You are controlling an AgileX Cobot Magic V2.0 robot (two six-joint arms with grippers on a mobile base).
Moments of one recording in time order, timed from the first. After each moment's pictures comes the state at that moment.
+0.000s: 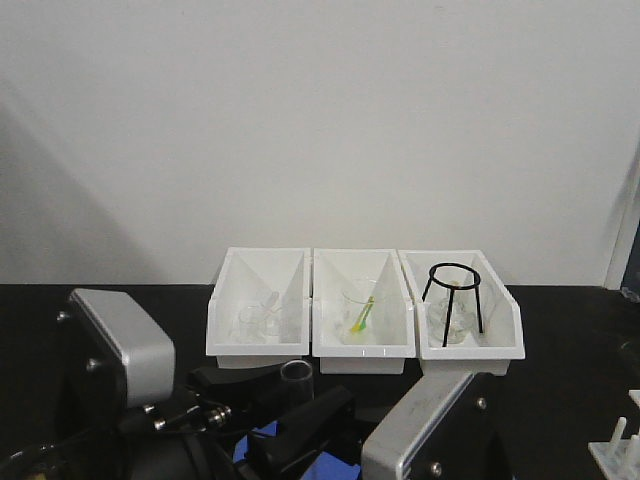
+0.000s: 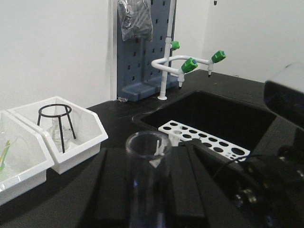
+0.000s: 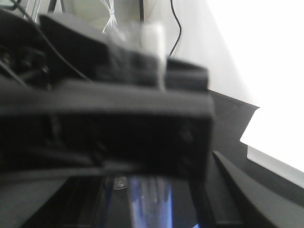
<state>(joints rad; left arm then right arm) -0.95 1.15 -0.76 -0.11 -0.24 -0.06 0.88 1.19 -0.66 0.06 -0.34 -0.02</state>
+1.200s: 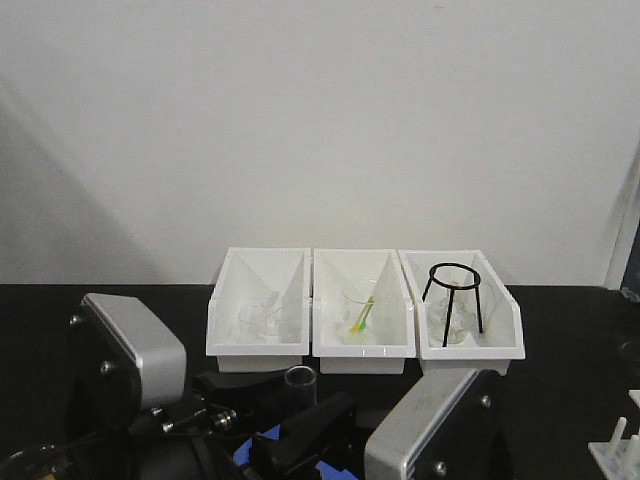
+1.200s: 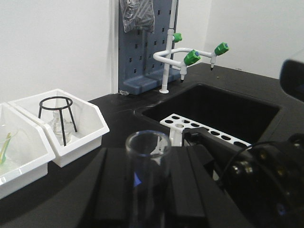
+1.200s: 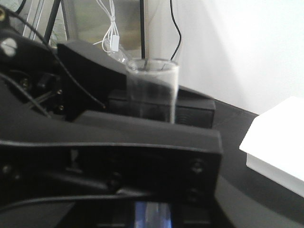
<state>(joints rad) -0.95 1.15 -0.76 -0.11 -0.22 -0.06 0.88 1.19 -0.66 0.06 -0.36 -0.03</state>
